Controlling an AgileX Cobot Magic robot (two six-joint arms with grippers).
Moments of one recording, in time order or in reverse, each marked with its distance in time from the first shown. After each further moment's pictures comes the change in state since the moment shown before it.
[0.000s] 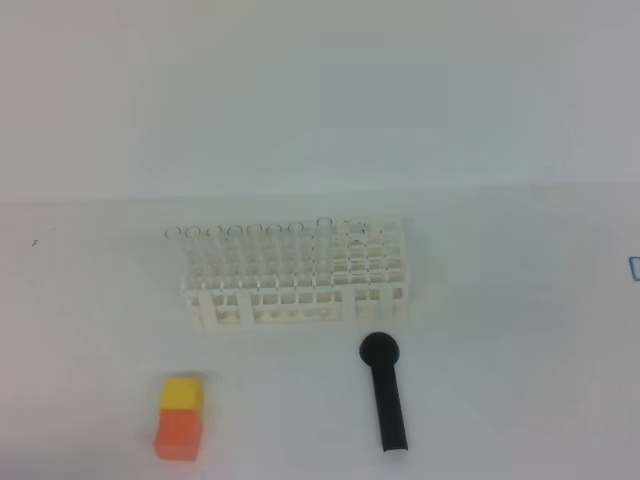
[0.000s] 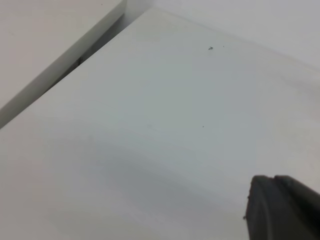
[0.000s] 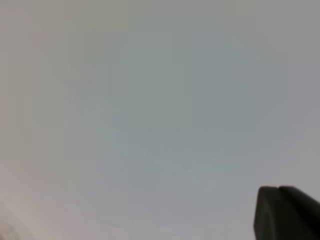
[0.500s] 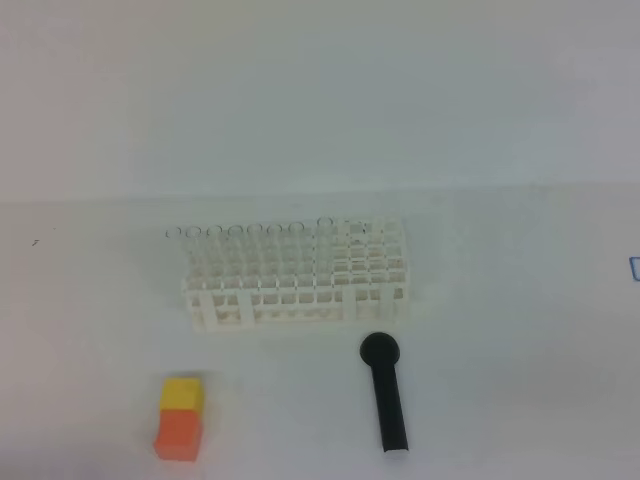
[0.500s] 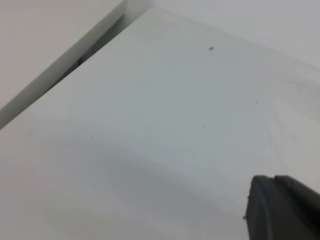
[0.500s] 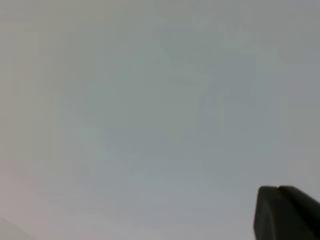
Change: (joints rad) left arm 0.001 0.004 -0.004 0.000 0.002 0.000; right arm -0.364 -0.444 0.279 -0.018 0.131 -0.001
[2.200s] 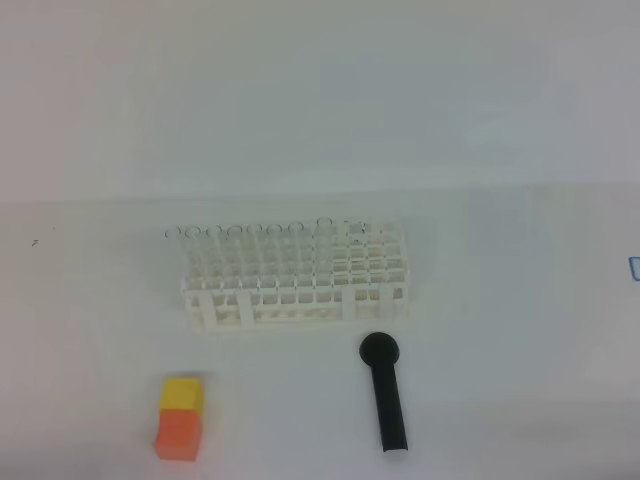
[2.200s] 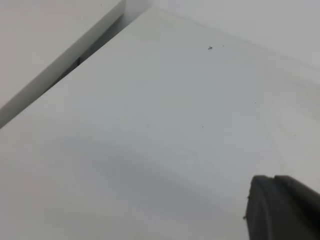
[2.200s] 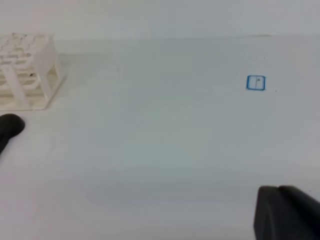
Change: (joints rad) left arm -0.001 0.005 -0.006 0.000 0.003 0.000; right arm -0.024 -0.187 0.140 -0.247 0.640 0.992
